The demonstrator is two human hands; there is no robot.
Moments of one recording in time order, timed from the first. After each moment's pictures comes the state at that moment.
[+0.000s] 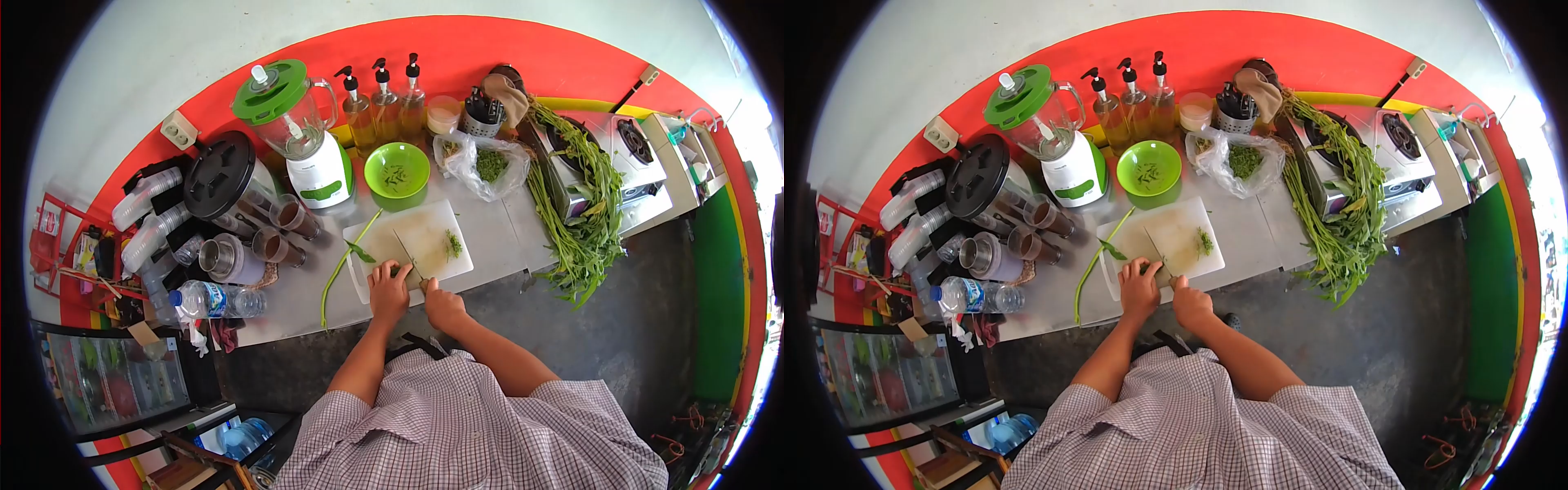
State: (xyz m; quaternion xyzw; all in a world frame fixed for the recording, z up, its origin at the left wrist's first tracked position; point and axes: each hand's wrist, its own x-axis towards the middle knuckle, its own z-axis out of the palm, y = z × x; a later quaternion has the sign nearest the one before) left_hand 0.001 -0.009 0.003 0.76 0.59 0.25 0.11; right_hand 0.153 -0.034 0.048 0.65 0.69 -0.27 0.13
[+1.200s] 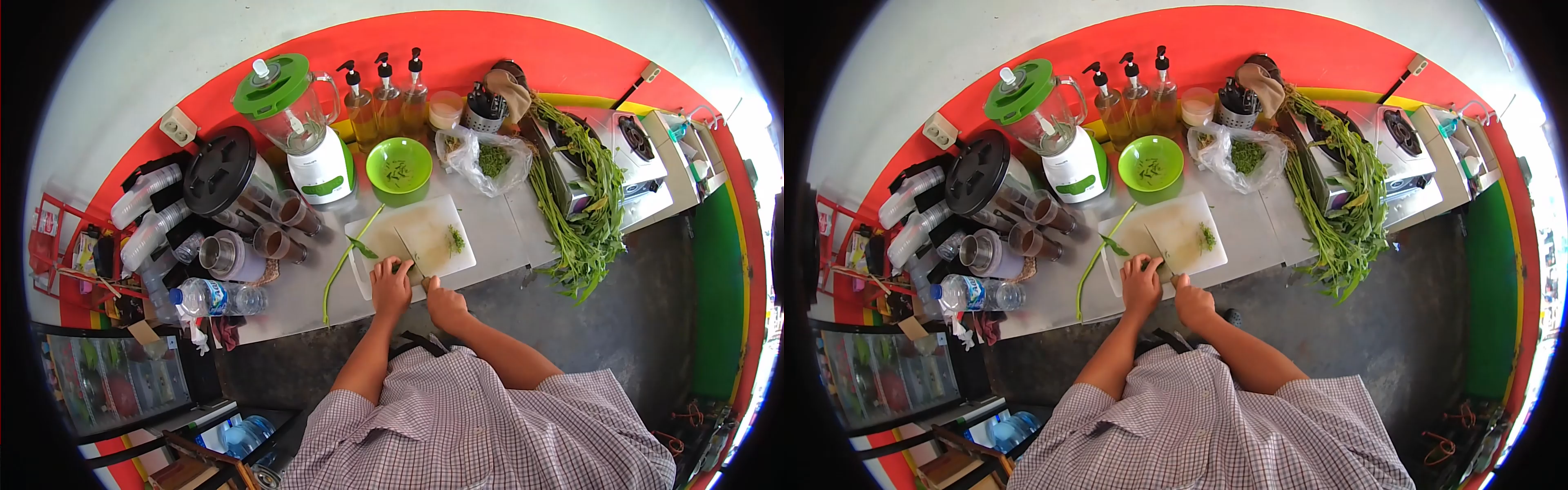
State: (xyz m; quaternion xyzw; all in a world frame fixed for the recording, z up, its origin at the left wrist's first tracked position) left_hand 0.000 -0.008 0.001 0.75 0.59 0.27 0.11; right_hand 0.149 -0.040 0.039 0.66 0.69 -0.26 0.12
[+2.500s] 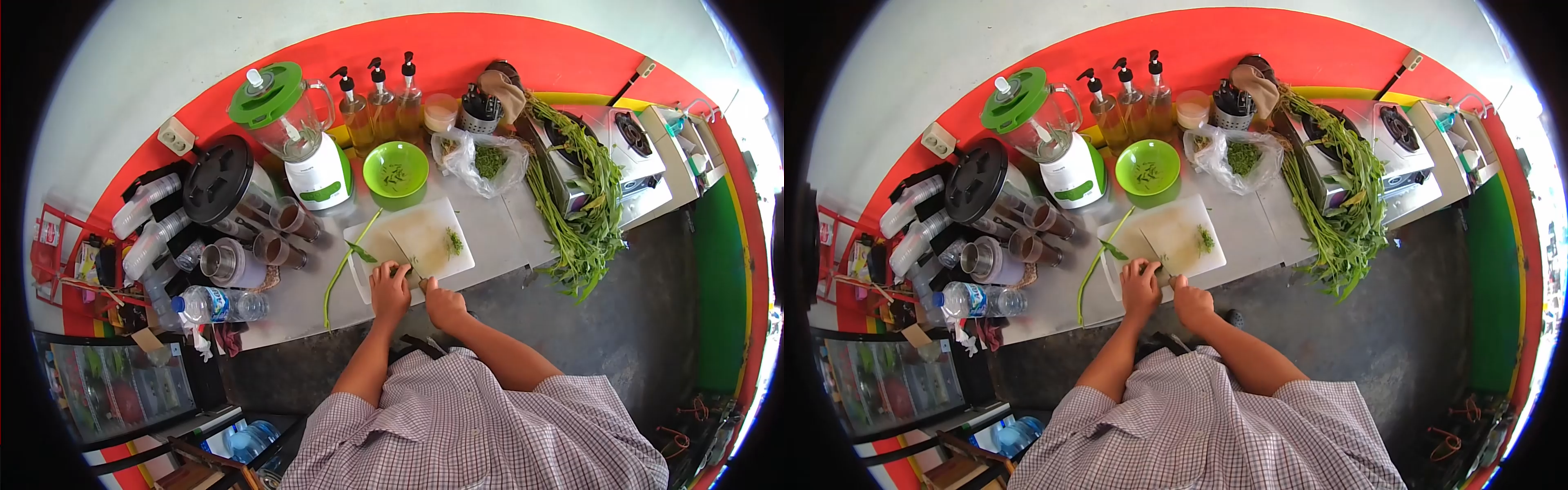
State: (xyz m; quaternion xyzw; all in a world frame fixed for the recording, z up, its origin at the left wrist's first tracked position) left_hand -0.001 -0.007 -0.004 0.74 0.59 0.30 0.12; right_hand 0.150 -0.036 0.044 0.65 0.71 -0.24 0.12
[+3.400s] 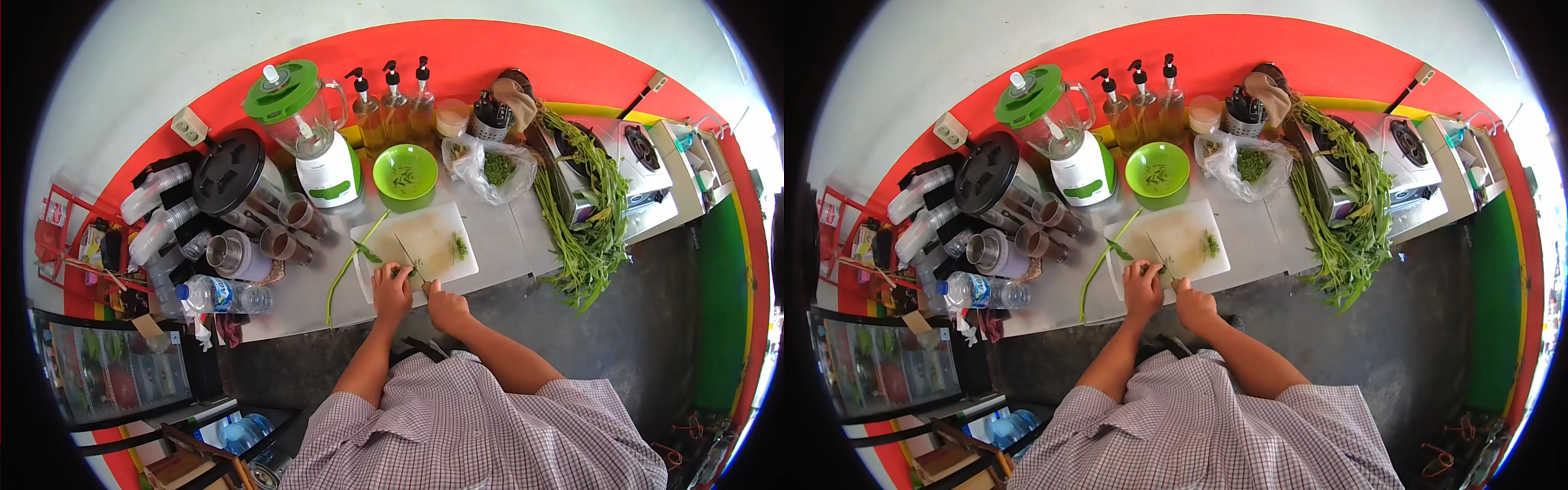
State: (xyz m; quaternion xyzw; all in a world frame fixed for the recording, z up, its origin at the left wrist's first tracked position) left_hand -0.002 -0.008 -0.004 0.72 0.60 0.33 0.11; right_hand 0.154 -0.036 0.055 0.63 0.72 -0.26 0.12
